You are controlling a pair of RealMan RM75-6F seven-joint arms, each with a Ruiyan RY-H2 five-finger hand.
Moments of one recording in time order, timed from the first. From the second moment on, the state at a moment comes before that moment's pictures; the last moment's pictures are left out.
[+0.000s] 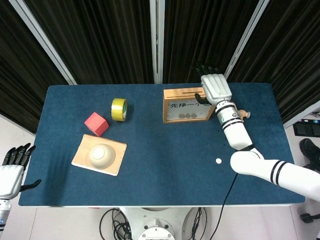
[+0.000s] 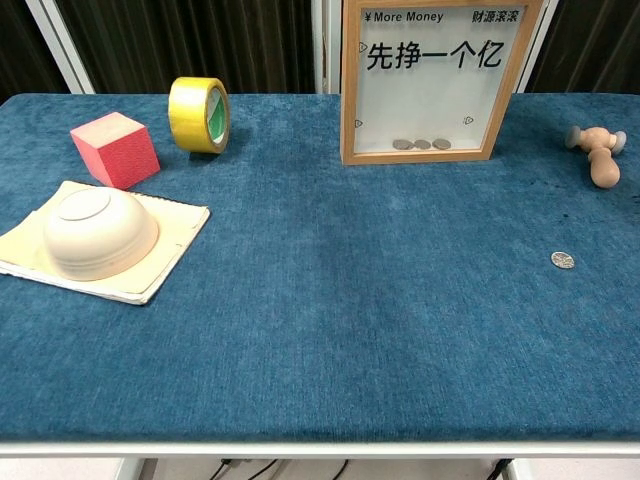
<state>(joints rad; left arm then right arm) -0.10 -1.17 -0.01 -1.41 1.53 1.46 -0.07 1.09 -1.22 0.32 -1.51 -0.60 0.89 -0.39</state>
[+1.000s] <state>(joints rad) -0.09 -1.18 -0.02 -1.44 1.52 1.48 0.01 0.47 -1.35 -0.10 -1.28 -1.50 1.30 -0.03</state>
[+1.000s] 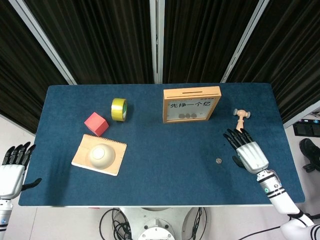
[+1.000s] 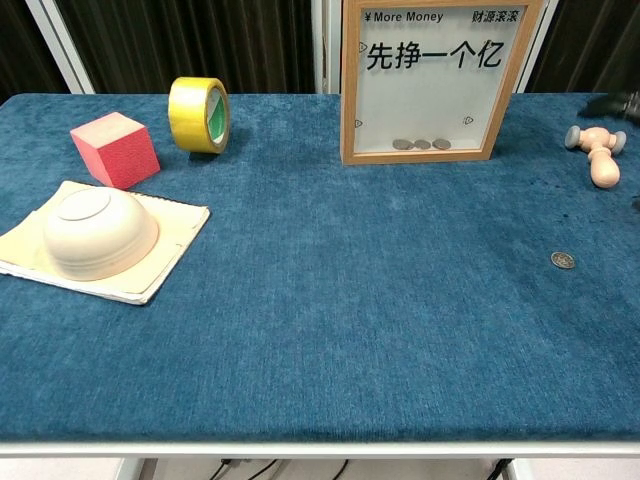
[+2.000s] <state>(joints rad) -0.10 -1.21 -0.01 -1.39 1.51 1.46 -0.02 0.44 -1.43 -0.07 -1.22 -1.51 1.13 -0.01</state>
